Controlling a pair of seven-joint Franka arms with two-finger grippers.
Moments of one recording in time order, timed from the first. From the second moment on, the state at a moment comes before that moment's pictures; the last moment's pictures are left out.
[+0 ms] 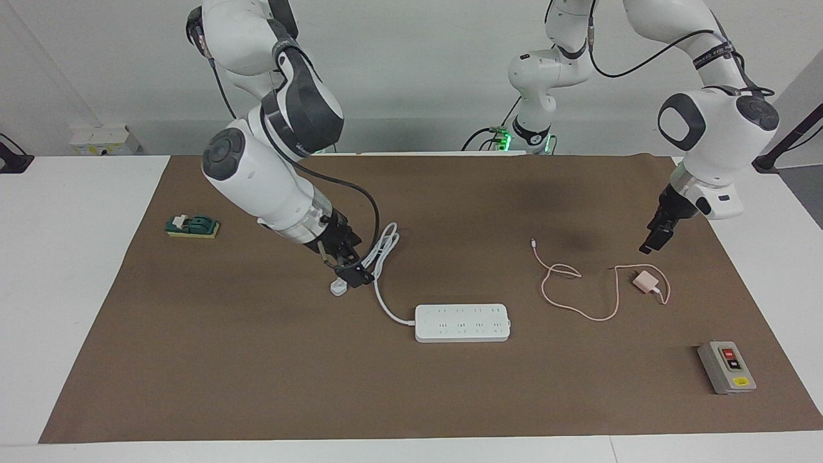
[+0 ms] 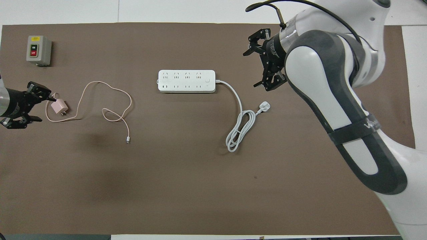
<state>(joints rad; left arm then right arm) 0.07 0.05 0.03 -1.98 -0.05 2.08 -0.72 0.11 0.46 0.17 -1.25 0.36 1.75 1.41</state>
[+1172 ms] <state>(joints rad) -0.04 0.03 0.02 -1.50 -0.05 1.38 -0.25 -0.08 0.15 0.17 -1.35 -0.04 1.46 0.12</state>
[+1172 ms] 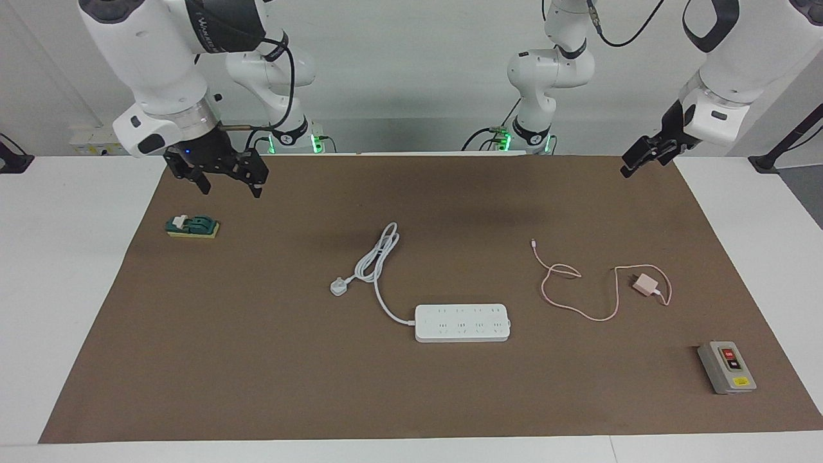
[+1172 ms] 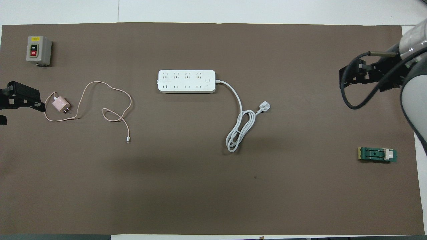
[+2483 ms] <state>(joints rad) -0.06 0.05 0.02 -1.48 -0.05 1.39 -0.02 -0.06 -0.08 0.03 -1.66 -0.04 1.52 -0.04</state>
